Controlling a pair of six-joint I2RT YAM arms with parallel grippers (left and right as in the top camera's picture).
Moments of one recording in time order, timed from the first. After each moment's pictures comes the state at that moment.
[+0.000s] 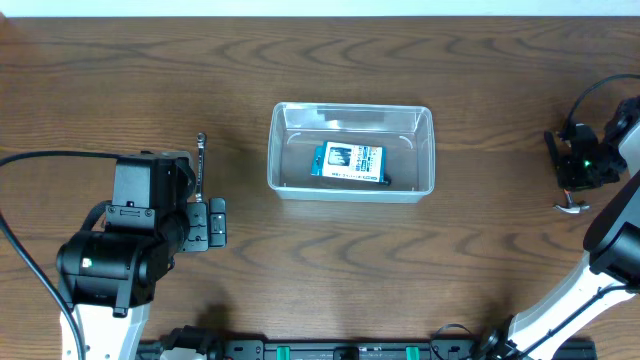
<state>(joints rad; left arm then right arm) -0.13 0.98 1.19 -1.31 -0.11 -0.12 -0.55 2.12 1.48 -0.88 -0.03 -0.65</state>
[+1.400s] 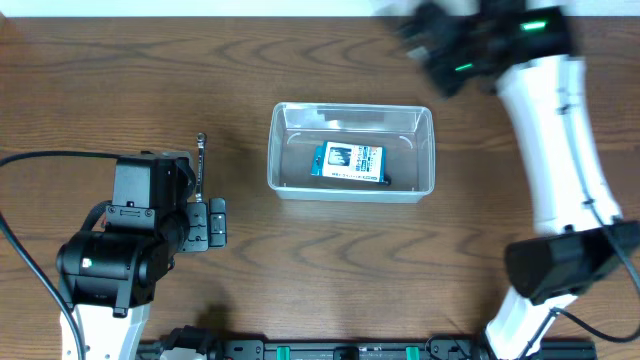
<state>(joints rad) -0.13 0.98 1.19 -1.31 -0.11 -0.12 0.29 1.94 2.11 -1.24 -0.19 -0.68</state>
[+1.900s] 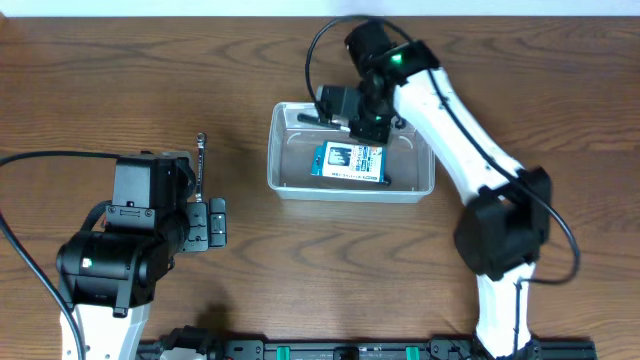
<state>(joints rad) -0.13 0.98 1.19 -1.31 -0.11 -0.12 0.46 2.18 1.98 -1.20 -0.13 -0.89</state>
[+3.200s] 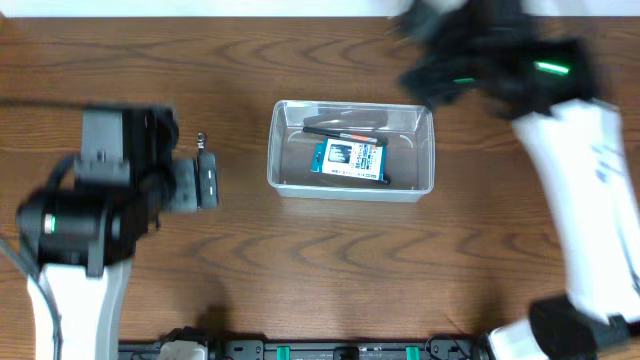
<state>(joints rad) -0.10 1.26 1.64 -1.43 -0.11 -0.11 0.19 1.64 2.05 -1.17 -0.12 -0.47</state>
